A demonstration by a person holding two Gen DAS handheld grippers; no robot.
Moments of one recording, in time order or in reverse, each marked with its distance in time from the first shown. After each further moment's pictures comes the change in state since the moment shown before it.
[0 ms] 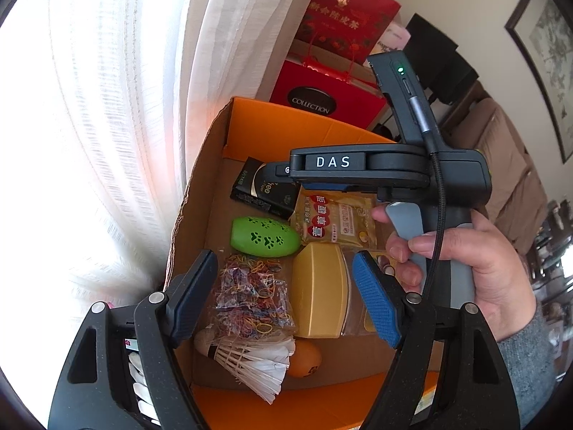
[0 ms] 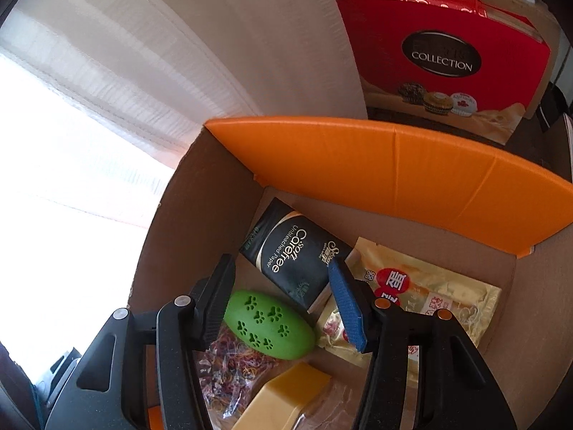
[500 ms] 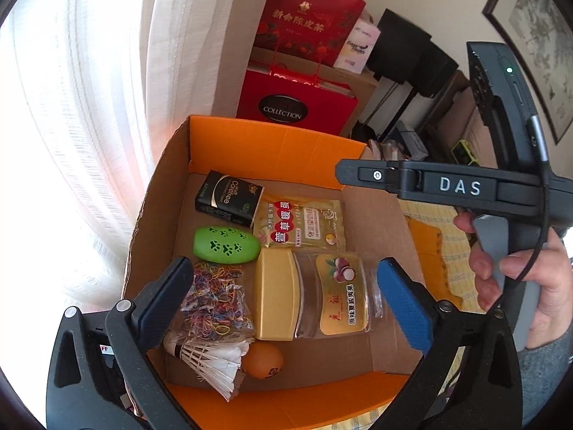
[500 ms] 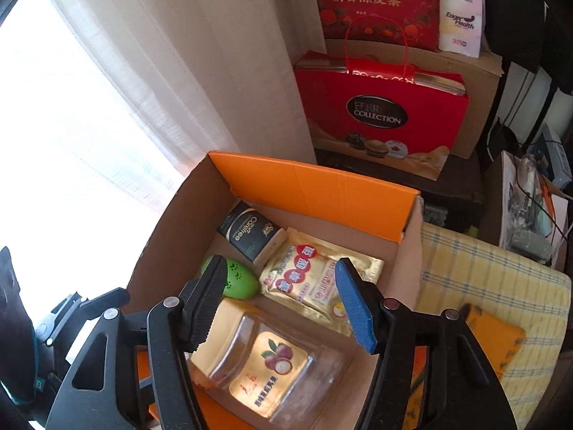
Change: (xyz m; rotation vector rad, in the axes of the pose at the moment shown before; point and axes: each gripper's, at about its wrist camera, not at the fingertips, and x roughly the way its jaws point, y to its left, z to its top) left arm -0.010 -0.048 0.000 0.078 -0.032 -0.009; right arm -0.120 -0.018 -0.041 -0.093 -0.164 -0.144
